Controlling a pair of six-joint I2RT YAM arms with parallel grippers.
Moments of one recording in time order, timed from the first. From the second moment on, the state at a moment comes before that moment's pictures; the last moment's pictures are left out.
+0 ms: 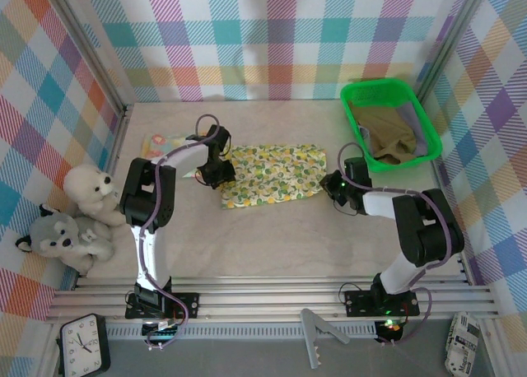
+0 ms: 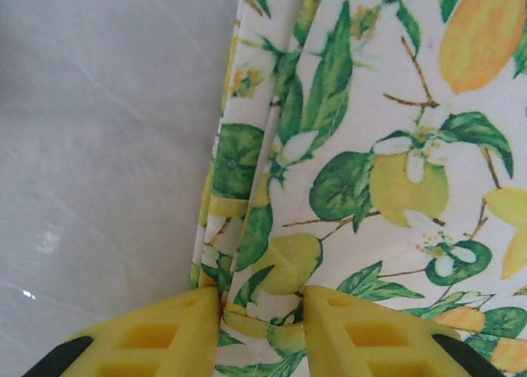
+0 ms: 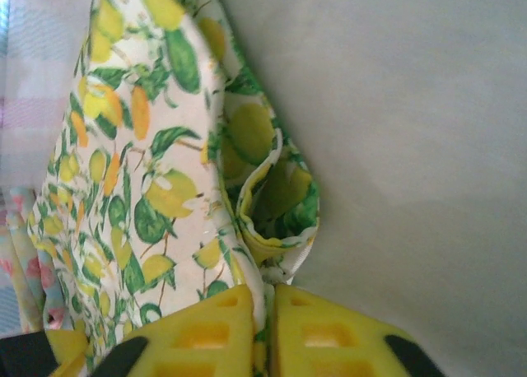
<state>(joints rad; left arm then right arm) -0.32 2.04 1.46 -0.78 0.11 -0.67 0.24 1.64 0.67 0.21 -0.28 1.02</state>
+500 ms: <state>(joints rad) -0.32 2.01 1.40 -0.72 0.08 -0.68 0.24 1.69 0.70 0.18 -0.26 1.01</state>
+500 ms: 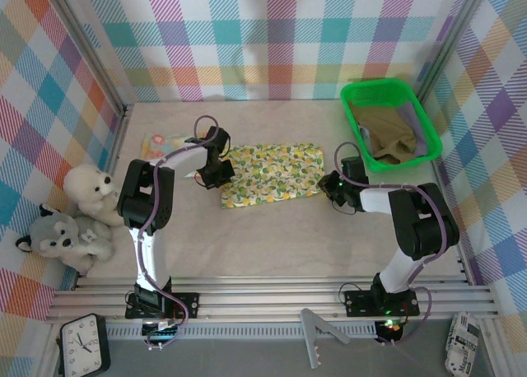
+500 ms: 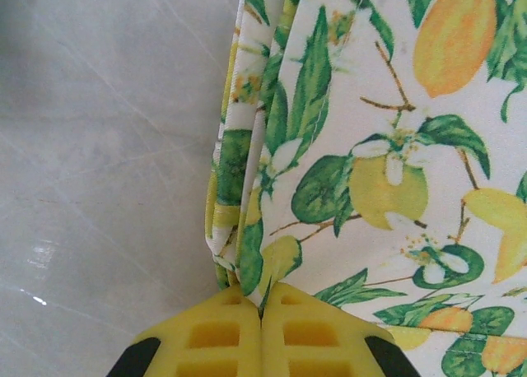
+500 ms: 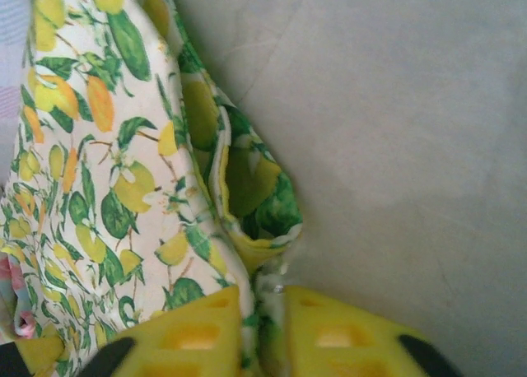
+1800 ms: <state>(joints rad) -0.26 1.97 1.32 -0.63 0.24 -0.71 0.78 2.16 1.74 -0.58 -0.26 -0.08</state>
